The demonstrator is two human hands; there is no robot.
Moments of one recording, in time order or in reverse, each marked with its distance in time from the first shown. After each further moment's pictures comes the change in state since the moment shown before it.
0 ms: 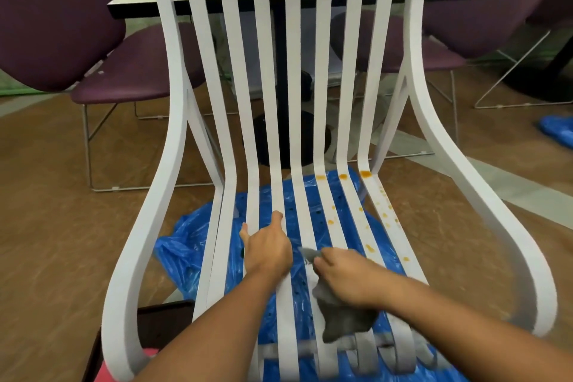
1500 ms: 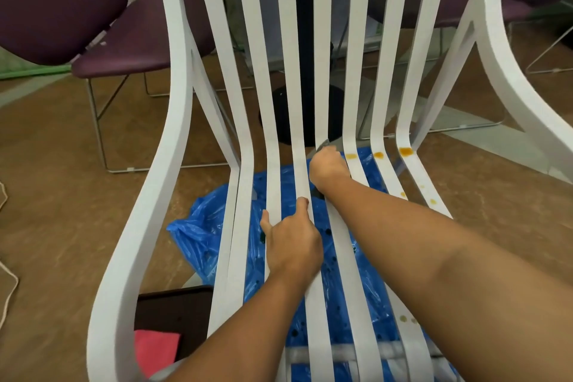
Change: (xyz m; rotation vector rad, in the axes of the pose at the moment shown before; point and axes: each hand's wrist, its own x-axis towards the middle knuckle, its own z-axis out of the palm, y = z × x) left_hand 0.005 -0.002 0.008 0.006 0.026 0.006; right_hand 0.267 -0.012 -0.025 0.193 0.545 0.275
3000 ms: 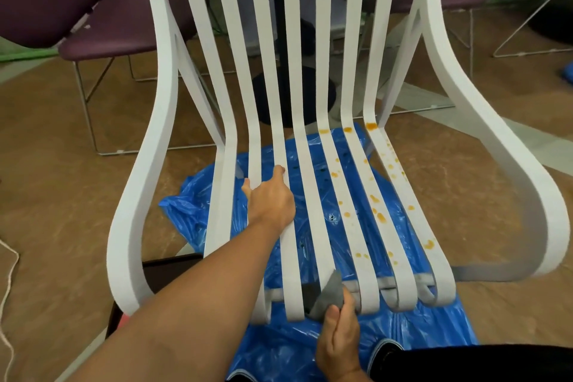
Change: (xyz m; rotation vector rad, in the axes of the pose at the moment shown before) left_hand -0.010 0.000 0.000 -0.015 0.004 0.039; right_hand -0.340 0.183 0.070 0.545 0.296 -0.029
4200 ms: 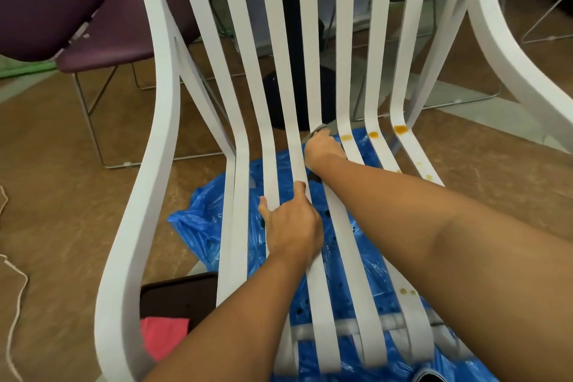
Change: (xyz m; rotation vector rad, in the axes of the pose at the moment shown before) left_hand 0.004 0.001 0.003 0.018 -0.010 -0.002; right_hand 0.328 -0.152 0.131 -0.664 -0.333 0.006
